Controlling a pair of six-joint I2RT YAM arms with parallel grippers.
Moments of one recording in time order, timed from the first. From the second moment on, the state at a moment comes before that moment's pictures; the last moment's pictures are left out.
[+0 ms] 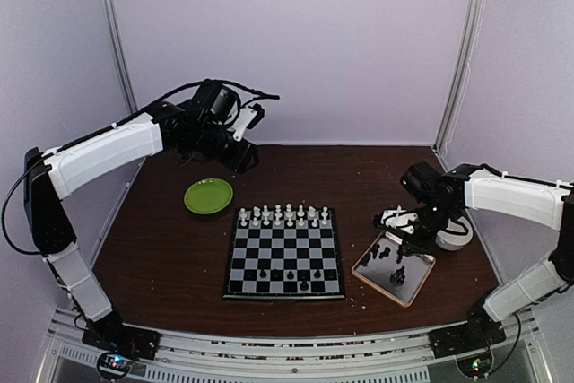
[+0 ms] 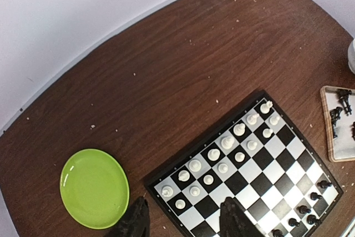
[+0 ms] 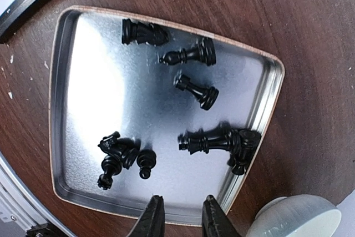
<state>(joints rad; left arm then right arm) -0.72 1.71 1.64 -0.70 -0.07 0.00 0.50 1.37 0.92 -0.90 -0.02 -0.60</state>
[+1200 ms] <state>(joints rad) -0.69 1.68 1.49 -0.63 -0.02 0.00 0.64 1.43 0.85 -0.98 -0.07 -0.73</state>
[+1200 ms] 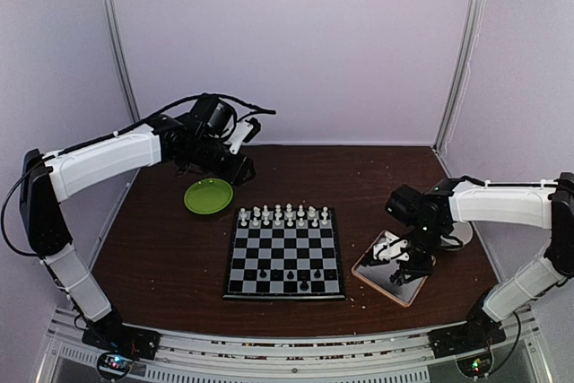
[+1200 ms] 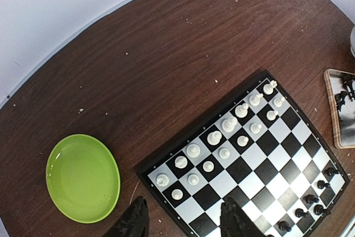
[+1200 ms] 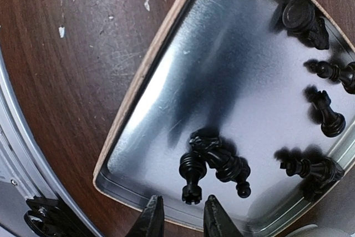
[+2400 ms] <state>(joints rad) -0.69 1.68 1.49 -0.63 0.01 0.01 0.74 1.40 1.09 -1.10 -0.05 -0.68</state>
